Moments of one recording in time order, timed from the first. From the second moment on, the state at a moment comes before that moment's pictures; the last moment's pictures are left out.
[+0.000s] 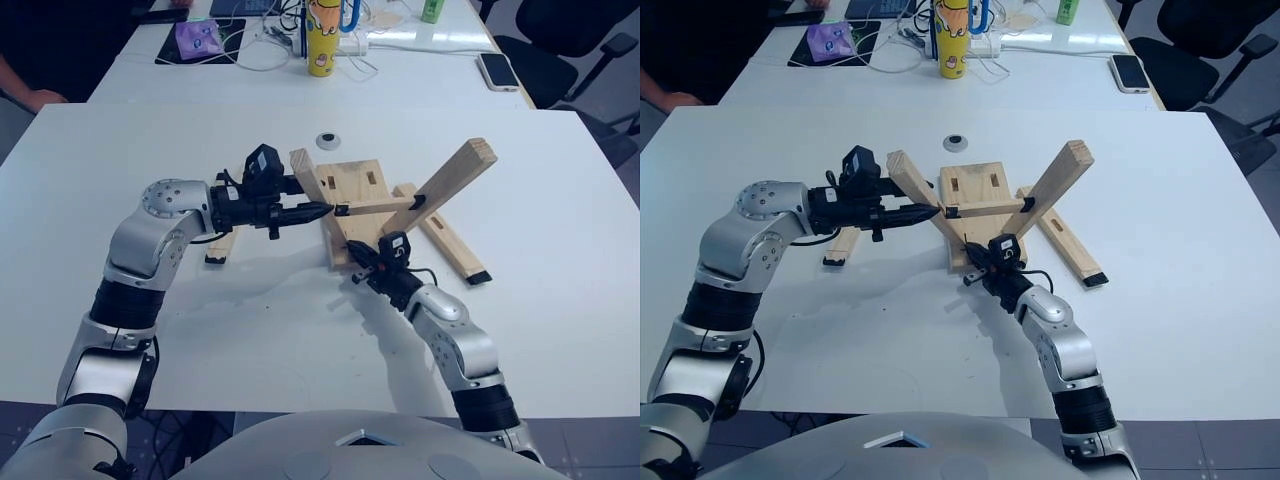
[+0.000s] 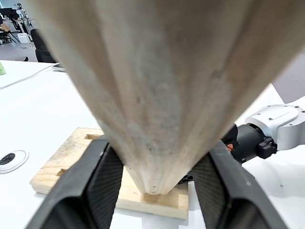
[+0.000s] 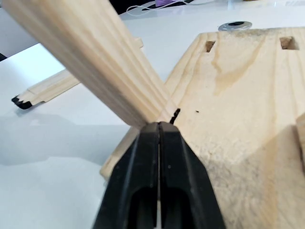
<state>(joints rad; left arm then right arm) -0.48 0.51 -0.20 -0.07 -0.47 0.49 -0.99 0.06 -0.16 0.17 -0.19 0.29 0.43 0.38</state>
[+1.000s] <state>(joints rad) -0.44 0.51 -0.22 -0.12 -0.46 0.46 -0.96 0.13 -0.39 0.17 -0.44 0.32 0.60 0.46</state>
